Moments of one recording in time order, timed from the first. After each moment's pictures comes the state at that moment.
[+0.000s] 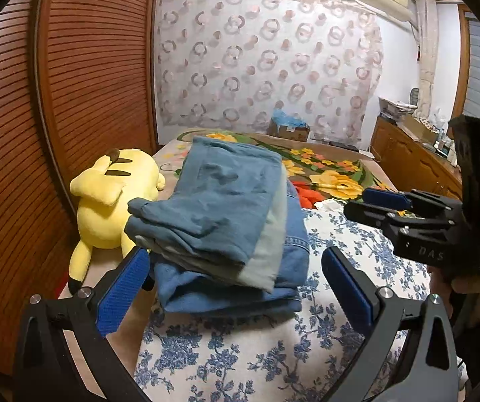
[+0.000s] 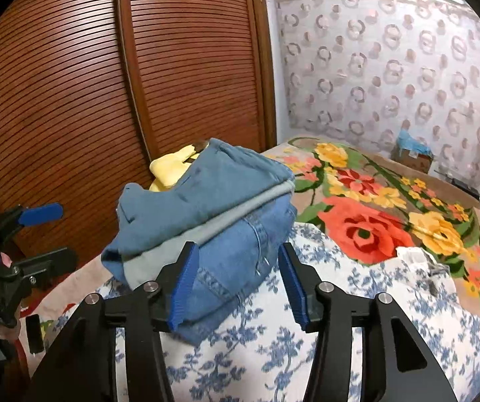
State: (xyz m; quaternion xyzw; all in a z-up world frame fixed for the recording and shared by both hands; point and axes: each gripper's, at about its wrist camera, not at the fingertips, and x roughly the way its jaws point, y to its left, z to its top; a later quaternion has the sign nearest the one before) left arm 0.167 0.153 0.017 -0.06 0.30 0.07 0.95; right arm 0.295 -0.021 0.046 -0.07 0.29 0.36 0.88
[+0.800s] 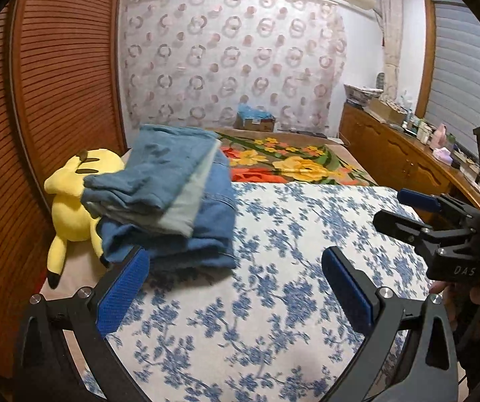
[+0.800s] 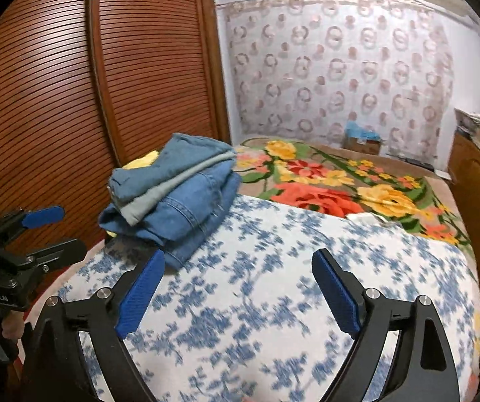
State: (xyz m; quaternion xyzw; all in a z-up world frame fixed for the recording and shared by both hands) left arm 0.121 0.079 0.009 -0.04 0.31 0.01 0.95; right arm 0.169 -0.097 0.055 -0.04 0.28 0.27 0.92
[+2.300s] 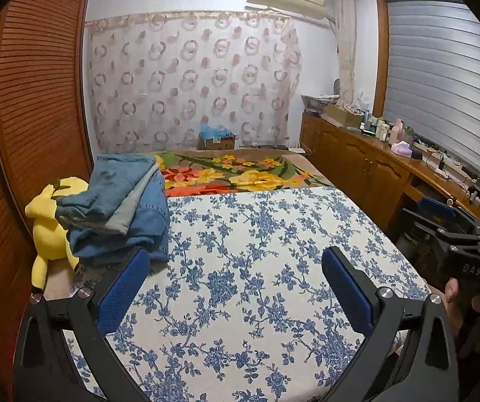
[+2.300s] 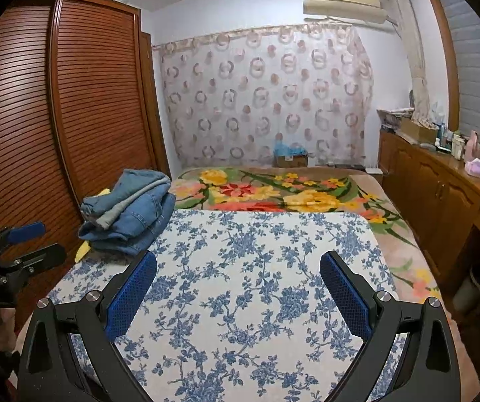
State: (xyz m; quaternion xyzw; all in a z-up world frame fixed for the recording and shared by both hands) left arm 0.047 0.002 0.047 -0.01 0.26 -0.06 0.96; right arm 0.021 -0.187 0.087 0.01 0.22 0.14 0.96
